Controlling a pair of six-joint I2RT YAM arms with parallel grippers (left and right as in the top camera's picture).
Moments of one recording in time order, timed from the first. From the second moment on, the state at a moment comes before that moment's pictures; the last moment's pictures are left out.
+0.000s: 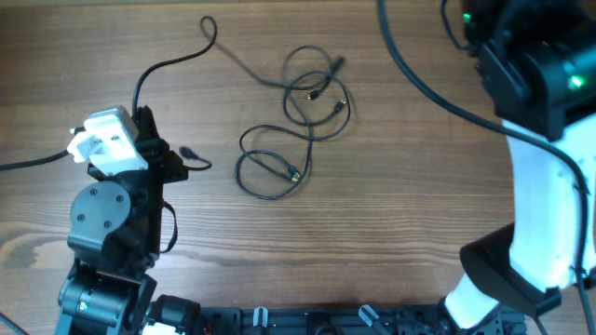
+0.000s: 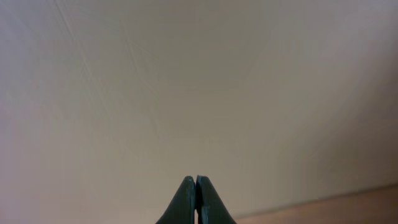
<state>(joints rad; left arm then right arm) -0.26 0.68 0.92 -0.37 -0.35 -0.23 0.43 1.85 2.66 -0.92 0.49 0.24</state>
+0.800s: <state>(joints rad) -0.26 0.77 1.03 -0.02 0.24 -0.43 0.43 1.88 2.66 -1.27 -0.17 0.05</state>
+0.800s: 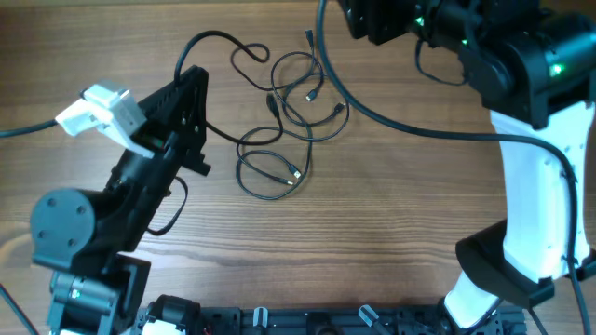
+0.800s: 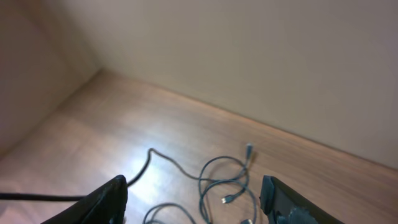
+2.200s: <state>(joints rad) -0.23 0.78 1.20 -0.39 0.39 -0.43 0.33 2.14 2.36 -1.39 -0.60 0.72</state>
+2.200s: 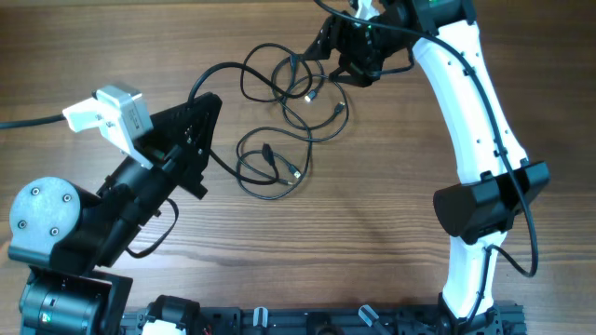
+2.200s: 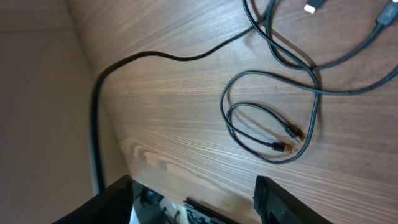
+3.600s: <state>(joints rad) -0.23 0.78 1.20 -0.42 0.39 -0.43 0.50 2.14 2.31 -1.24 -0.71 0.65</state>
